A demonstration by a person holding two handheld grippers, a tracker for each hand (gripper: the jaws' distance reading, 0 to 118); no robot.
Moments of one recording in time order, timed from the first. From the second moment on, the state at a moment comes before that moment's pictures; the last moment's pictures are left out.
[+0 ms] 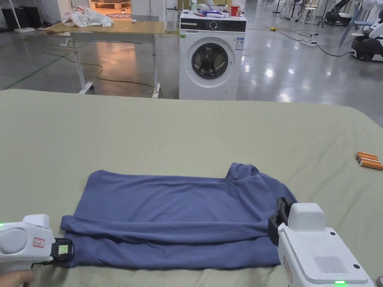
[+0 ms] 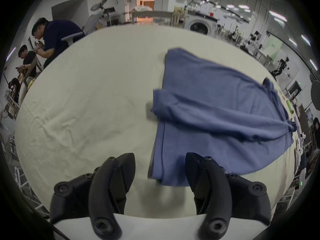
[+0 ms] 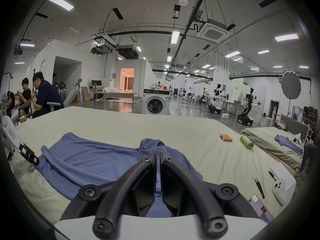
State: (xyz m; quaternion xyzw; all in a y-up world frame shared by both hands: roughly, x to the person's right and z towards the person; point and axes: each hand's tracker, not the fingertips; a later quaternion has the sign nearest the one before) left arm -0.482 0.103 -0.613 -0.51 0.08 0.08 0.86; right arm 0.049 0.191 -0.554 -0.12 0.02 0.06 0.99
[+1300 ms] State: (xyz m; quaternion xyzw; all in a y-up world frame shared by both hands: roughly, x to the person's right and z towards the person) left arm -0.473 0.176 -0.533 -0.41 0.03 0.06 0.91; right arm 0.159 0.172 -0.570 -0.39 0.05 0.03 0.92
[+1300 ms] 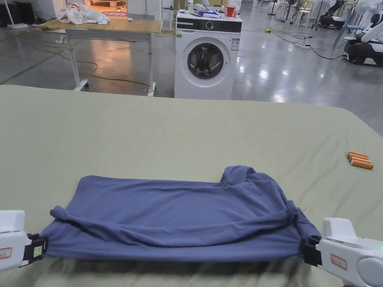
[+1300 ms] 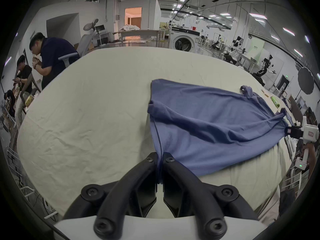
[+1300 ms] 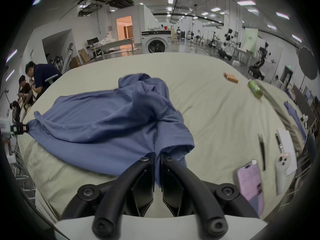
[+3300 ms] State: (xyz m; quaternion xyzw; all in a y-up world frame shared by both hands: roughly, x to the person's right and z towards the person) left arm -0.403 0.209 -0.530 -0.17 0.06 0.00 0.98; right arm -0.011 0.222 -0.528 -0.08 0.04 0.05 0.99
